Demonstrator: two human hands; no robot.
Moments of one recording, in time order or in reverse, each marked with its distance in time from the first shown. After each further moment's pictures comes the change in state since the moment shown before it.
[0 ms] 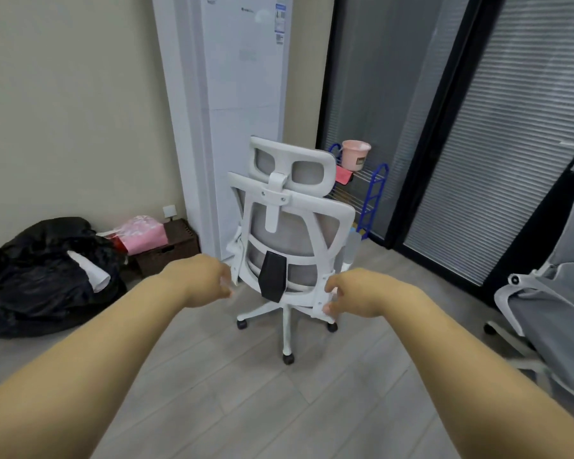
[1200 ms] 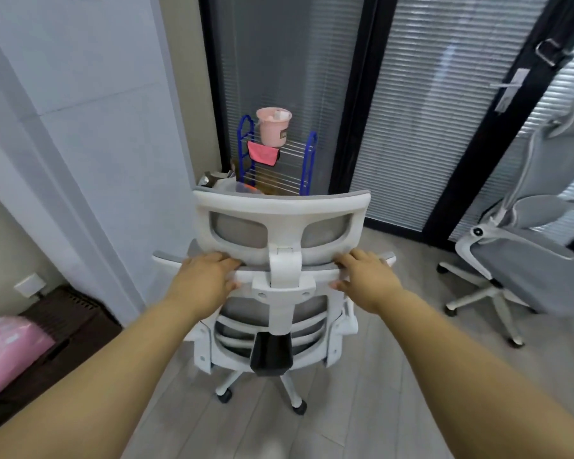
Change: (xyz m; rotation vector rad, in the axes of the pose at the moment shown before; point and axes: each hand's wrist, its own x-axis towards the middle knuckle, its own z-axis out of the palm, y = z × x) left_hand 0.494 -0.109 -0.057 -0.017 0.200 0.573; right_hand 0.384 0.036 -0.093 0.170 0.412 0.472
